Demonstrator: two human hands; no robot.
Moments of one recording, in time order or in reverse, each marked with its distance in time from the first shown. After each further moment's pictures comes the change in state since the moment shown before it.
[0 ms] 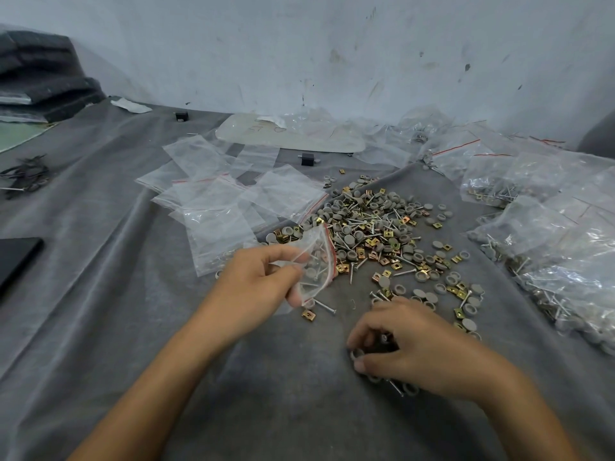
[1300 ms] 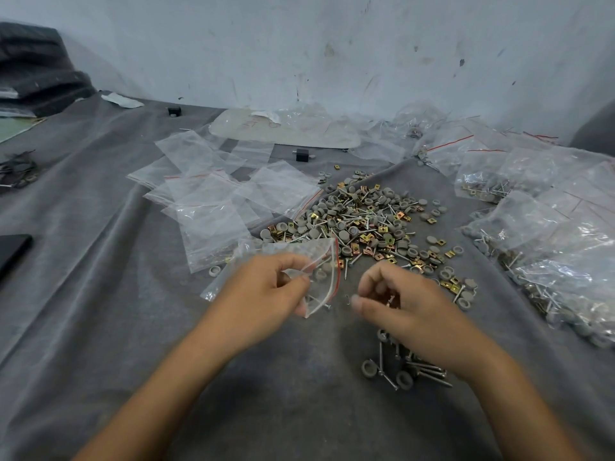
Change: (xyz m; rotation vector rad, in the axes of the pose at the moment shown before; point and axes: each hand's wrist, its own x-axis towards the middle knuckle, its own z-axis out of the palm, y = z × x) left_hand -0.007 -0.005 0.012 0.205 -0.095 0.053; right_hand 0.002 0.004 0.000 0.301 0.350 0.001
